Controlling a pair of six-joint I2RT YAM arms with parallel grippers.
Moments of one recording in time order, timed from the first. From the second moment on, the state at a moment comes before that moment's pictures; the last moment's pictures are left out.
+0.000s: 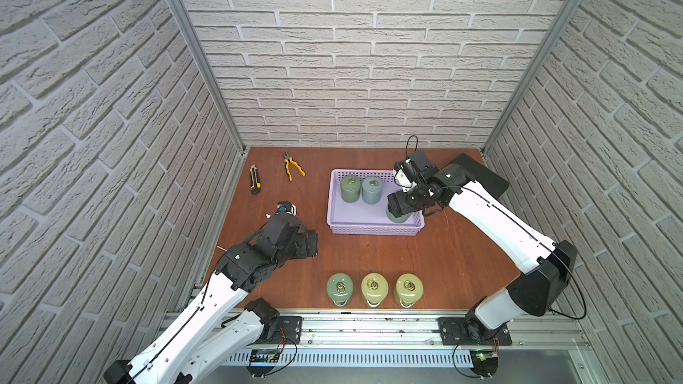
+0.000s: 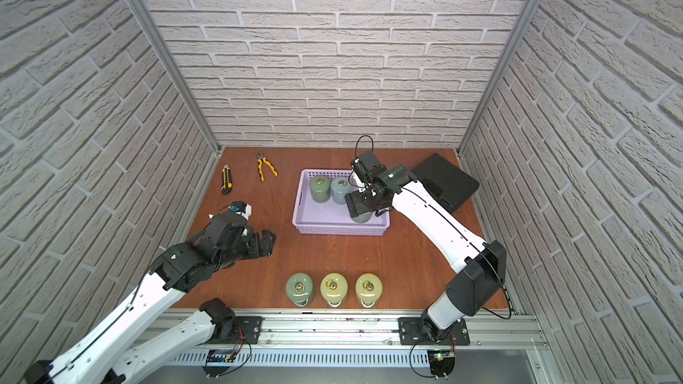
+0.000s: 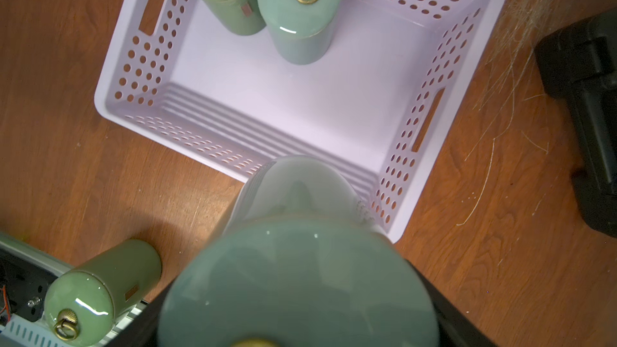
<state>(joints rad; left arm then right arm) -0.62 0.76 0.87 -0.97 -0.19 -0.59 0.57 1.56 1.58 -1.19 0.07 0.27</state>
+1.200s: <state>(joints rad) -0.62 0.74 0.86 -0.98 -0.19 -0.60 0.92 1.51 1.36 -1.06 0.16 0.51</state>
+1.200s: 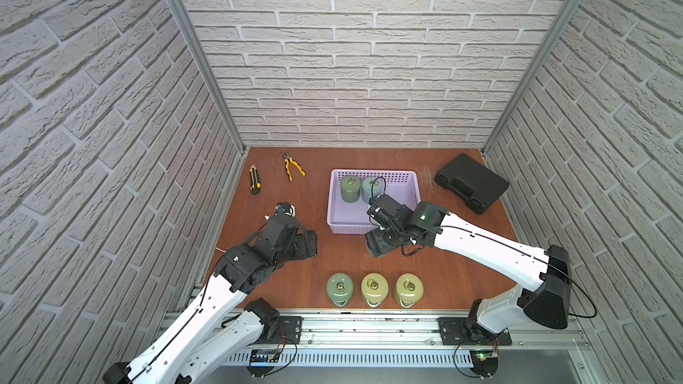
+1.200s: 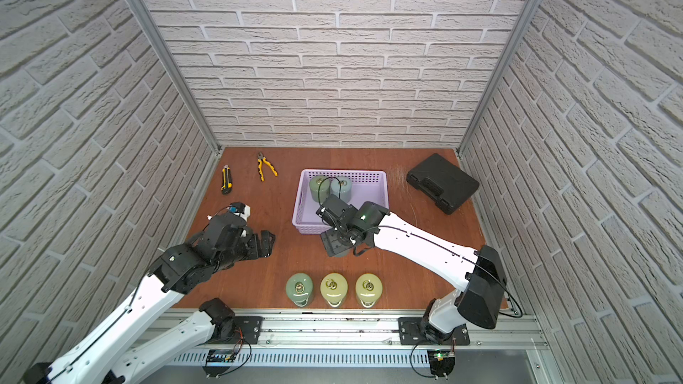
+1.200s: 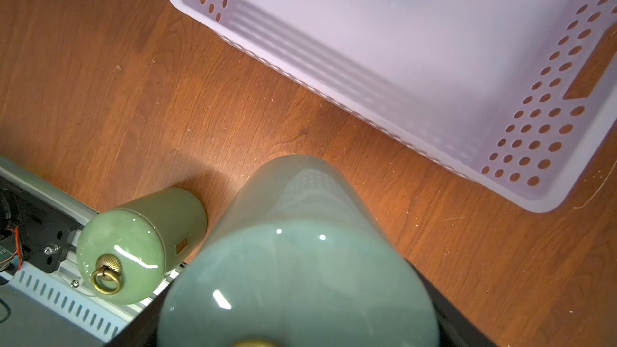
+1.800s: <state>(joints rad) -0.62 0.69 0.86 -1.01 -0.19 -0.62 0.99 1.63 1.31 -0.99 0.19 0.60</state>
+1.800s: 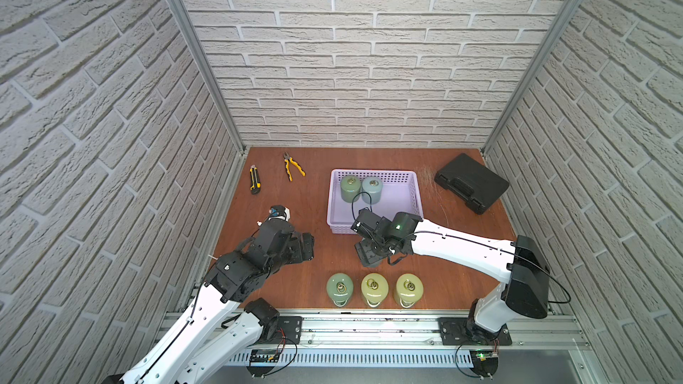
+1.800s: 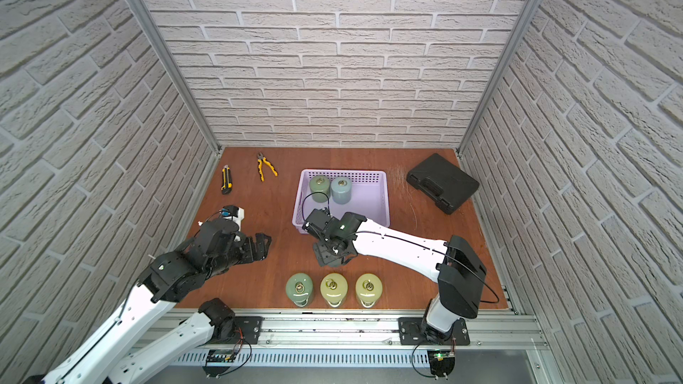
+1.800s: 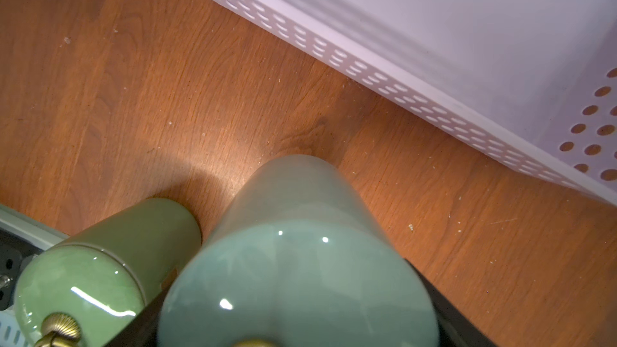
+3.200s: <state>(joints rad) -0.62 0.68 0.84 -1.02 -0.19 -0.64 1.00 1.70 1.19 -0.88 0.17 0.65</state>
